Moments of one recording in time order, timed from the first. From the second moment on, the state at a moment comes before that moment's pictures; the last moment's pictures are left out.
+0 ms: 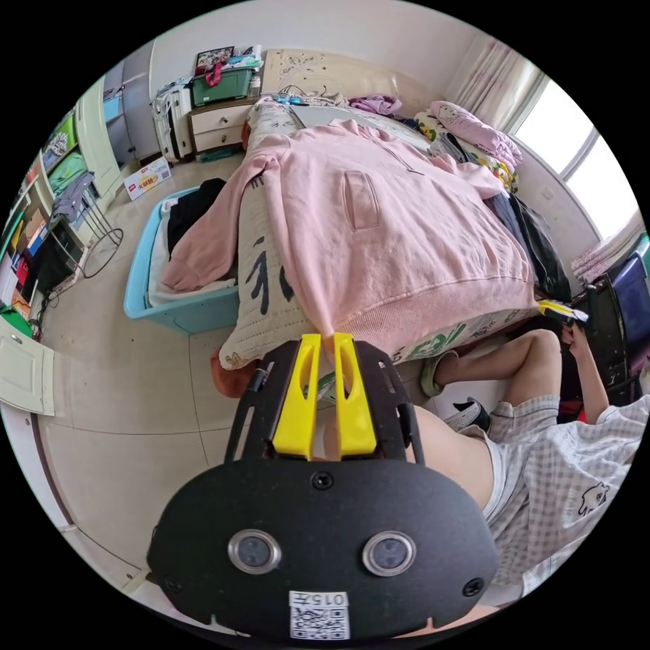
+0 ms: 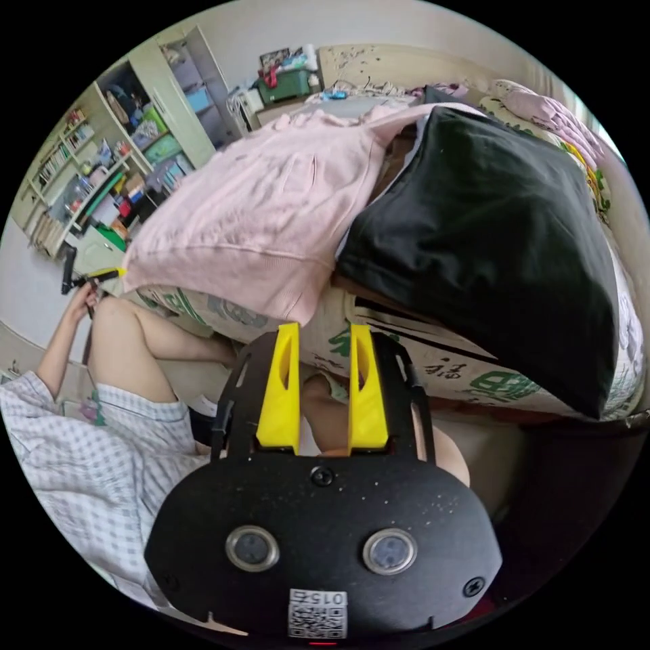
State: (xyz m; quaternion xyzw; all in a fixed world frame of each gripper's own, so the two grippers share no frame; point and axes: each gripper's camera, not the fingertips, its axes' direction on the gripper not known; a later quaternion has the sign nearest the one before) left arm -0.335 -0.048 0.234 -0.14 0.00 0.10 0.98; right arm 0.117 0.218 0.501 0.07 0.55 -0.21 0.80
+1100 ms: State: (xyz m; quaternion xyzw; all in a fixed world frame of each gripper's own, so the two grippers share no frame) left arm -0.287 -0.048 0.209 -0.13 -0.05 0.09 0.99; right arm 0.154 0.143 0.462 0.05 0.57 -0.17 0.80
